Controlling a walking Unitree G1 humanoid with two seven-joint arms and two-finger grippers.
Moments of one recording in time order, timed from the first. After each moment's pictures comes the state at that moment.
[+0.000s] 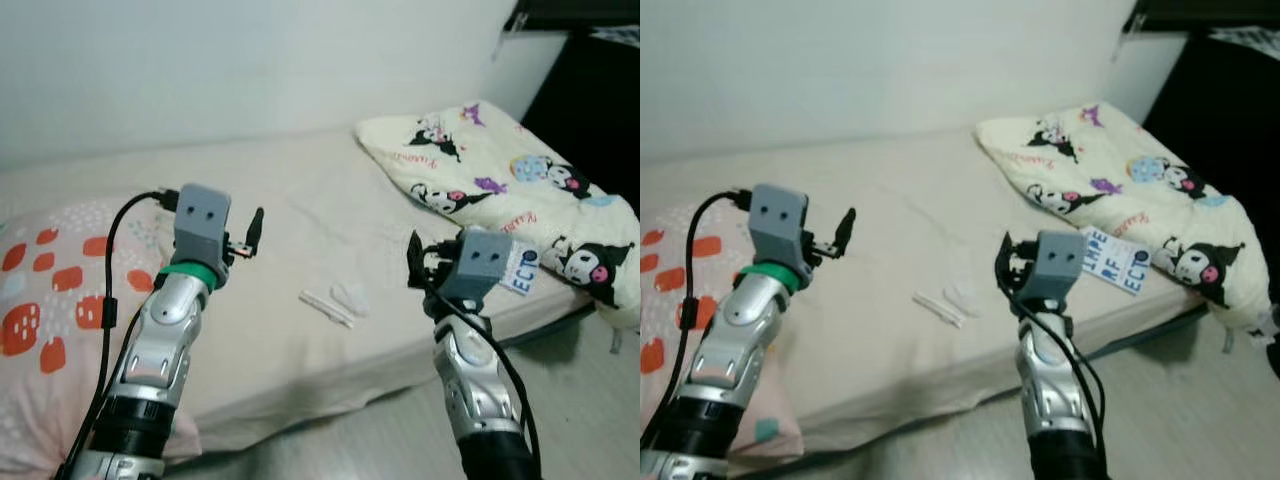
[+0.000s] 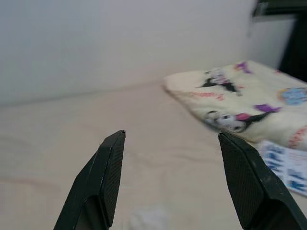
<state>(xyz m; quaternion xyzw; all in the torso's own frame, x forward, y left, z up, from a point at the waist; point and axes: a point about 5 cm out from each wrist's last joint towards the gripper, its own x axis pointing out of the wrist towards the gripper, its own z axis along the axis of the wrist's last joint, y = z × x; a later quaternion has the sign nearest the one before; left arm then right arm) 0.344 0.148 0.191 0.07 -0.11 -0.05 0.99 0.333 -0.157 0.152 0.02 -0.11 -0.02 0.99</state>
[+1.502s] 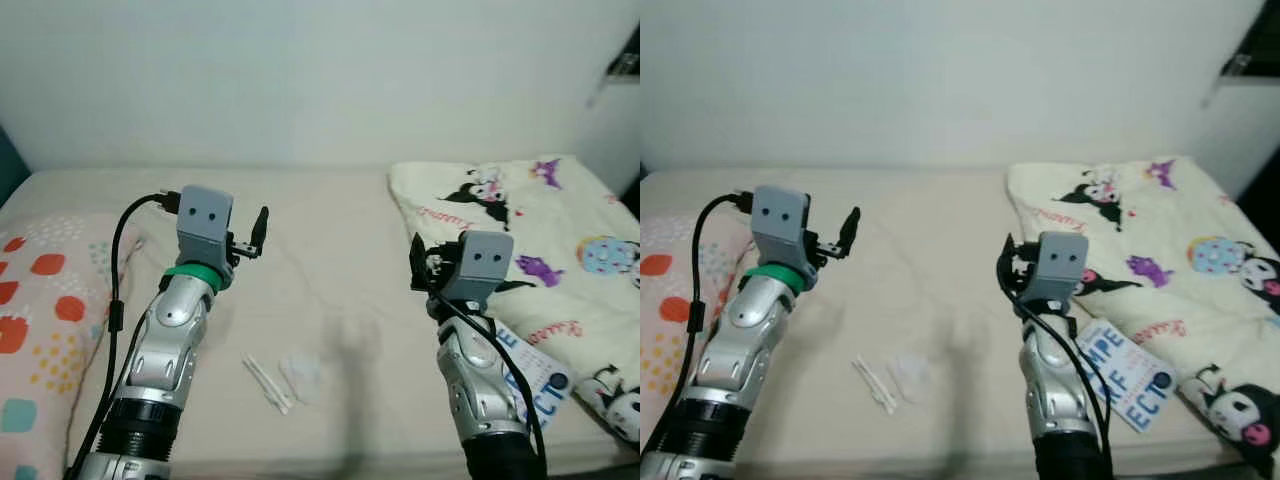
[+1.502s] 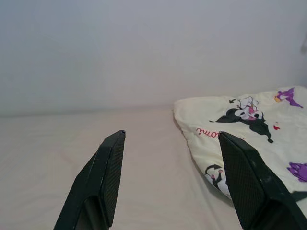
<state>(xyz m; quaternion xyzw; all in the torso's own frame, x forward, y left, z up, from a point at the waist) 0.343 0.141 0.191 0.04 -0.11 -0.06 0.99 0.333 -0.163 0.150 0.02 -0.11 -0.03 0.99</state>
